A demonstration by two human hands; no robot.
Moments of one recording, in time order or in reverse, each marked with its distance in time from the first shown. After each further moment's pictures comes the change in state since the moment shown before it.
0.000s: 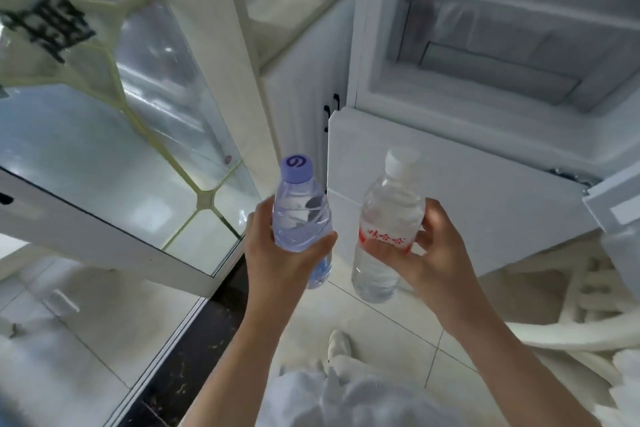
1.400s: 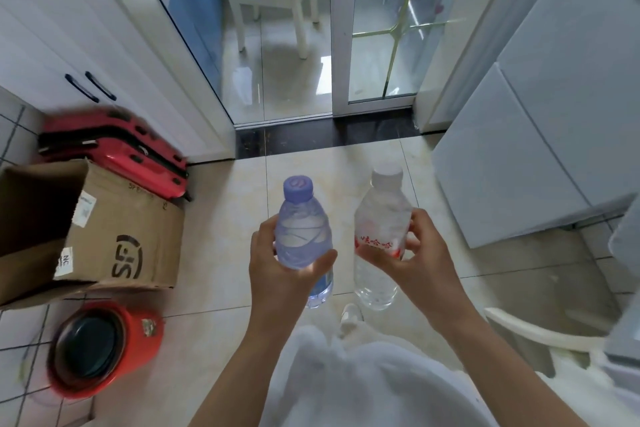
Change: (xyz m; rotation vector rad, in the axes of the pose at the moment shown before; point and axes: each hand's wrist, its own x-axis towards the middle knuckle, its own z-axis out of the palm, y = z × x) left_hand -0.630 -0.057 0.088 0.008 0.839 -0.429; right_hand -0.383 0.162 -0.199 -0.217 -0.895 0.003
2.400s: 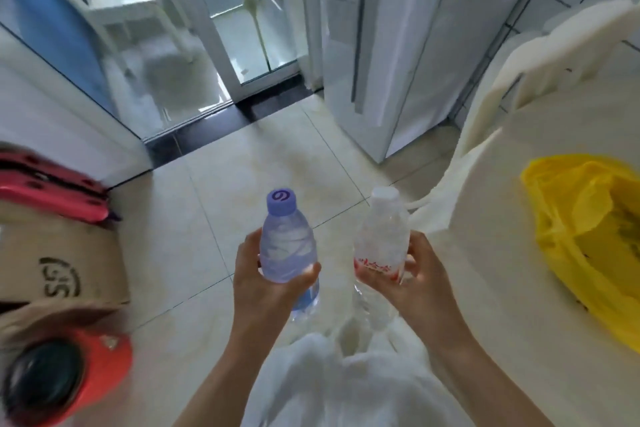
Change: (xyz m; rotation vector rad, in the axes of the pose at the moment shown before) left_hand -0.318 -0.059 0.019 0.076 -0.386 0.076; right_hand -0.354 0.167 -0.116 0.086 0.398 0.094
